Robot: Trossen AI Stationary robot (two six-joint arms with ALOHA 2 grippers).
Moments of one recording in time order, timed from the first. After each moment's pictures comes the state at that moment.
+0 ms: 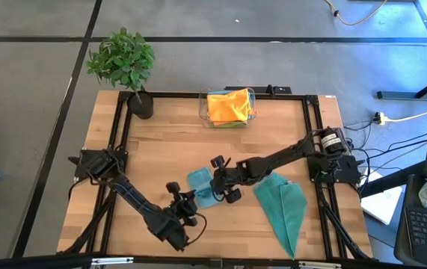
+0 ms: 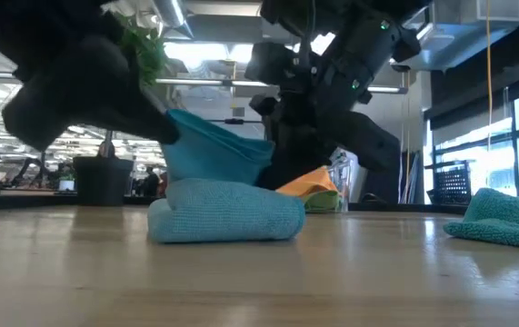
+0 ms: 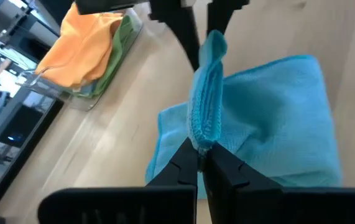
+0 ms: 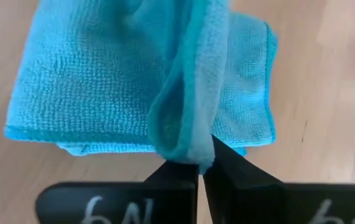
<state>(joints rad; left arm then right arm) -0.72 2.05 1.34 -0.91 -1.08 -1.01 0.22 1.96 1.21 -0.20 0.20 -0.40</state>
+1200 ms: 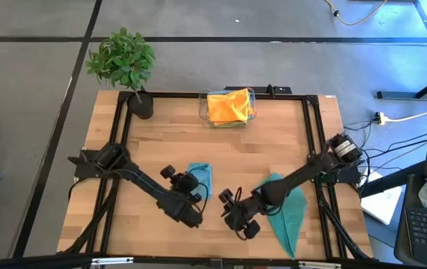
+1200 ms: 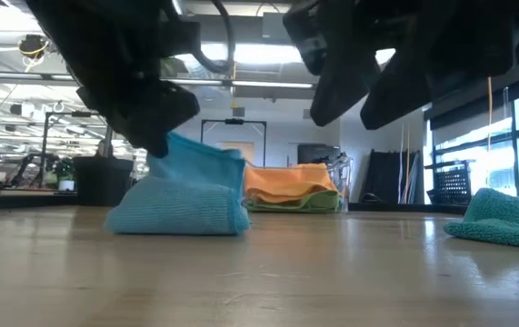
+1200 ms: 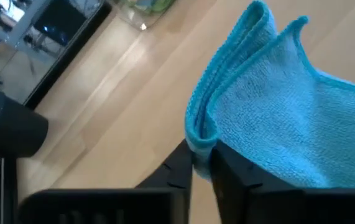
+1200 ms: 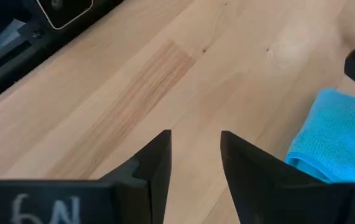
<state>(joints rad) -0.54 2.05 1.41 -1.27 -0.88 -1.38 0.51 1.87 1.21 -0.20 0.07 -0.27</state>
